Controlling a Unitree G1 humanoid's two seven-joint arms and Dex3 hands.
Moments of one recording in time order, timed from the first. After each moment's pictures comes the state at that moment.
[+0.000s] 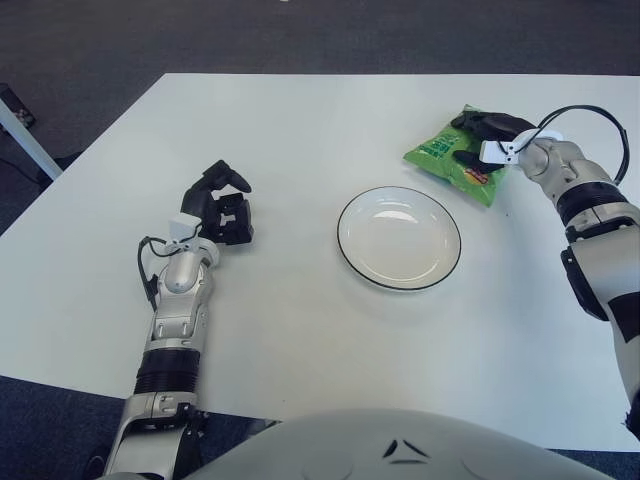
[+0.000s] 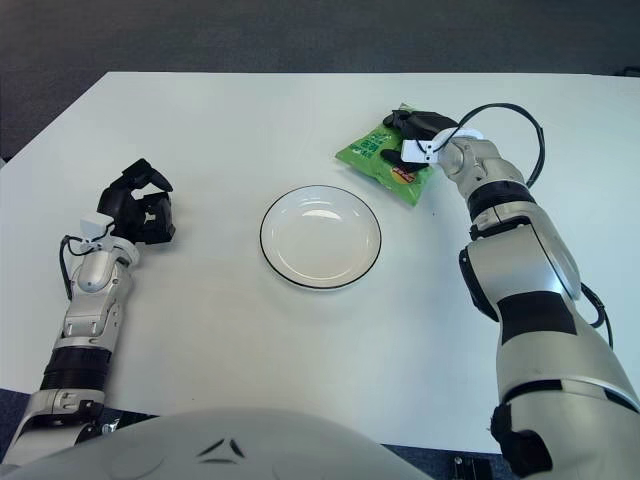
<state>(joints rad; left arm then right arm) -0.08 0.17 0.12 0.15 -0.11 -0.28 -0.06 -1.08 -0.58 0.46 1.29 -0.69 -0.41 0.10</state>
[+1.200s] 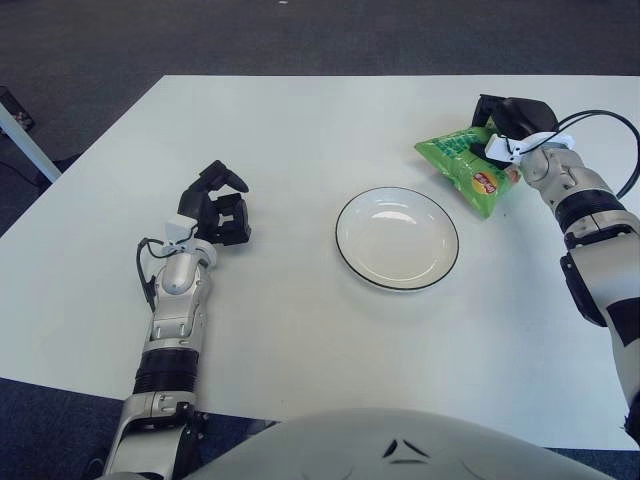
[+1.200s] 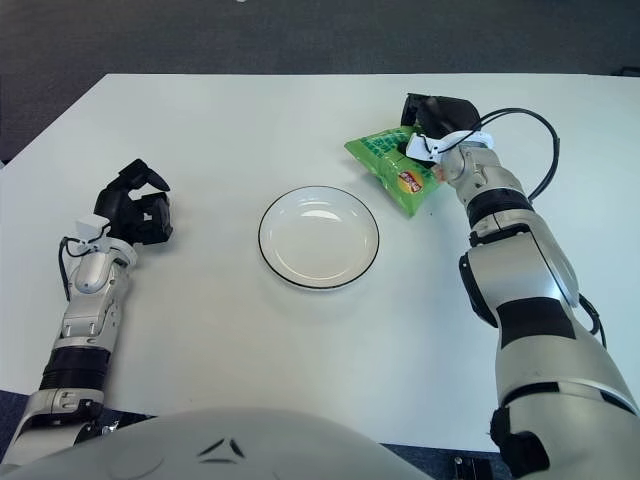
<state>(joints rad) -0.08 0.17 0.13 0.17 -0.14 -0.31 -0.08 -1.03 -0.57 0.43 1.27 -0.67 -0.37 -0.35</state>
